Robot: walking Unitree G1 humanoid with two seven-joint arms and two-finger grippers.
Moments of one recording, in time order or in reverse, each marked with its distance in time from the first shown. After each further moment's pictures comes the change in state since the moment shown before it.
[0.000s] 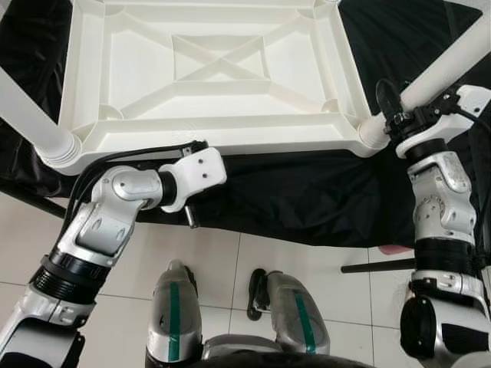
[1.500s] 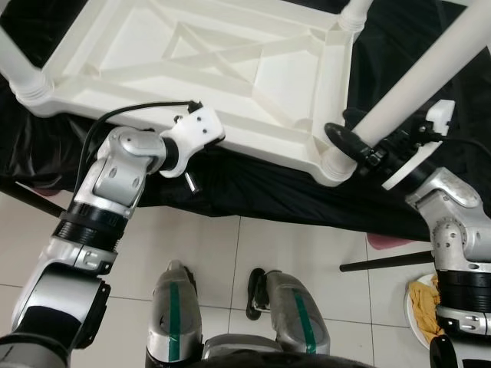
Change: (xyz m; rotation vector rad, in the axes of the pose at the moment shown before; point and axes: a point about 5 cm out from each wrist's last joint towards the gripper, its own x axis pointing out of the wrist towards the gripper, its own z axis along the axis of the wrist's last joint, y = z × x) left arm 0.015 0.057 -0.001 -0.159 0.095 0.091; right arm -0.022 0.064 0.006 0.062 0.192 0.574
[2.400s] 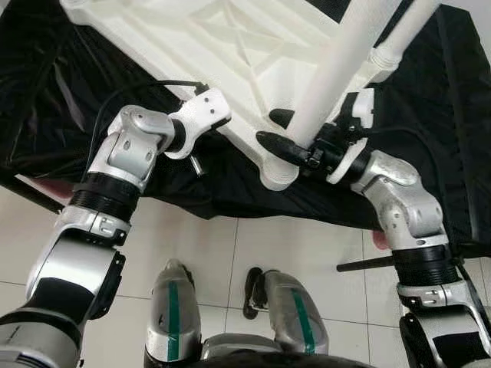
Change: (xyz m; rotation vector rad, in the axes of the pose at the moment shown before) left arm 0.013 0.020 0.014 0.029 0.026 0.012; right arm 0.063 0.037 -0.007 0.015 -0.023 0.310
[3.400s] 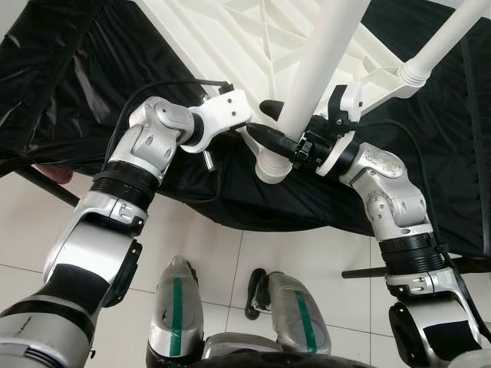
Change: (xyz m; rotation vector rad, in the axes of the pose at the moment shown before) left arm 0.021 -0.005 0.022 0.167 -0.013 -0.040; right arm 0.010 -0.006 -0.001 -0.034 -0.026 -0.009
